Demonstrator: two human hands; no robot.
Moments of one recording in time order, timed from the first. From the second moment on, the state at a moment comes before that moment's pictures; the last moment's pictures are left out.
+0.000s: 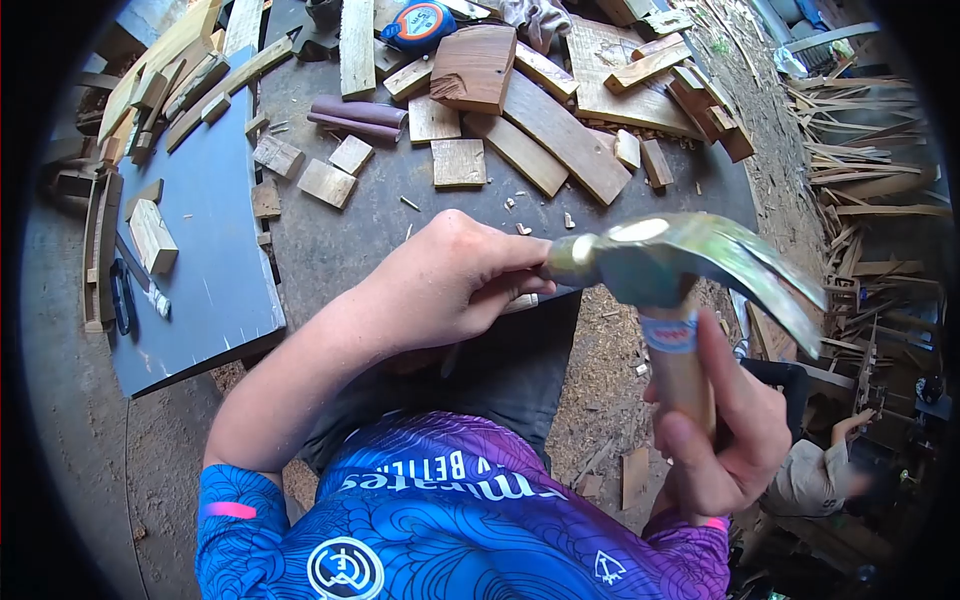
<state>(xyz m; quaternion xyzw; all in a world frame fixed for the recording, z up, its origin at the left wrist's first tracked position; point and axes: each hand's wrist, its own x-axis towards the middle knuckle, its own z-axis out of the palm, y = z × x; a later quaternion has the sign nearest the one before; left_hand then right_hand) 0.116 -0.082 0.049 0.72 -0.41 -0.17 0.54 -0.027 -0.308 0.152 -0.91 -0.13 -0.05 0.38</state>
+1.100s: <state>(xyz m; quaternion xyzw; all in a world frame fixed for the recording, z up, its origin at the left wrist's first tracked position) 0.098 -0.088 0.046 0.73 -0.53 -0.12 0.40 -0.059 -0.297 0.091 -0.62 0.17 -0.15 0.75</state>
